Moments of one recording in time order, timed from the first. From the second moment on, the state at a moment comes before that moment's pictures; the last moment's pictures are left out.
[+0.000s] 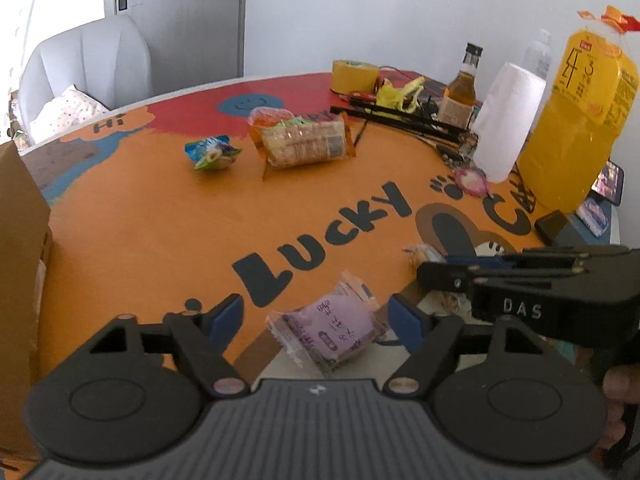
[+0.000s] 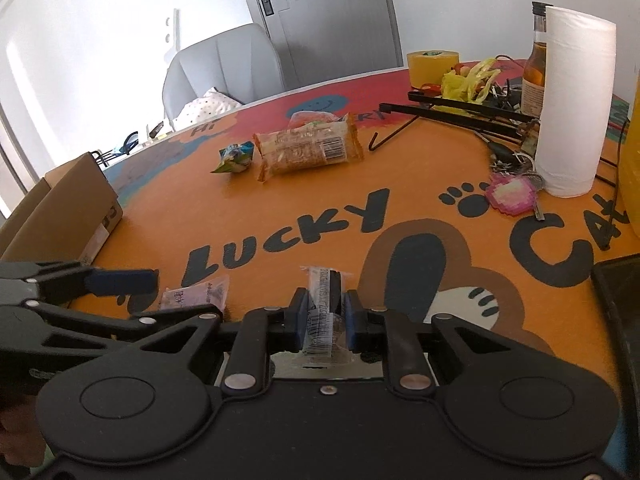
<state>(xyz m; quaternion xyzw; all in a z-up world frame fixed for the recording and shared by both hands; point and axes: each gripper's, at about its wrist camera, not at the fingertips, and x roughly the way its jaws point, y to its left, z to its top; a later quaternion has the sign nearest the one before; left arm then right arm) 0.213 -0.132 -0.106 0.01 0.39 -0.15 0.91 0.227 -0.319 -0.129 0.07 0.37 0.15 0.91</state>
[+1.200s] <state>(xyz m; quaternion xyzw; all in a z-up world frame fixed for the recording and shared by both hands) 0.213 -0.085 -0.071 -0.04 0.36 -0.10 0.93 0.225 -0.279 -0.101 0.06 0.33 0.20 0.92</state>
